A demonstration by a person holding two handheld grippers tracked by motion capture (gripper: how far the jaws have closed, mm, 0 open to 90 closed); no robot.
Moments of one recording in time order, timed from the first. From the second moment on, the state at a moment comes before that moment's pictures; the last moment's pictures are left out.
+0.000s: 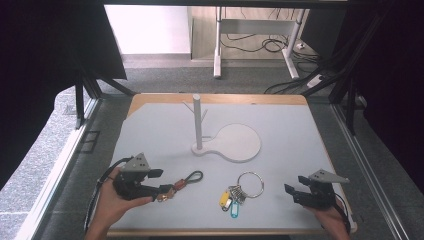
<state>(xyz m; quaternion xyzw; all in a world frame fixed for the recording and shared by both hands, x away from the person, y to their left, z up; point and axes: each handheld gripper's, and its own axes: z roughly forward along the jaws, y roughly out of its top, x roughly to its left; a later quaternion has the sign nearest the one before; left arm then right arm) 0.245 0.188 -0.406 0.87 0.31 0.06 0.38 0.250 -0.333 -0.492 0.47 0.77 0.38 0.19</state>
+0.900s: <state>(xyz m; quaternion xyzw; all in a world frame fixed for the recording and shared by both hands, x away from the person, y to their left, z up) 0.297 0.134 -0.429 0.94 0.27 -0.01 0.21 0.252 -0.326 -0.501 0.47 0.79 0.35 0.17</state>
